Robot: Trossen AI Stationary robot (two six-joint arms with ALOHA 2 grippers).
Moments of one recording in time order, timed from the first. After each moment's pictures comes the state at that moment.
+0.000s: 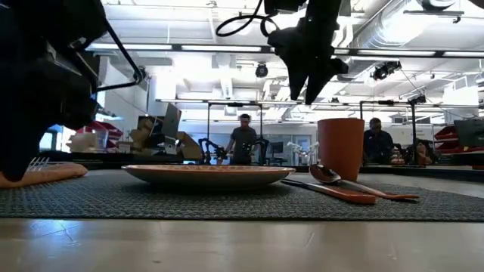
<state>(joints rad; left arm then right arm) -0.37 1.34 0.54 -0.46 0.15 -1.49 -0.12 1.73 1.50 -1.08 0.15 0.69</state>
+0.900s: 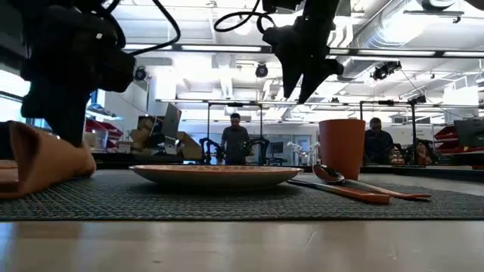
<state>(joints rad) -0.36 1.39 0.72 -0.48 0.01 -1.14 -0.12 1.73 1.50 -1.03 0.14 0.70</state>
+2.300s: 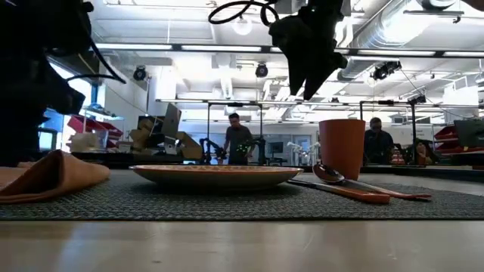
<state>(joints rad) -0.30 1.15 0.52 -0.87 -0.10 -1.38 -0.03 1.73 1.50 -1.07 0.19 0.68</state>
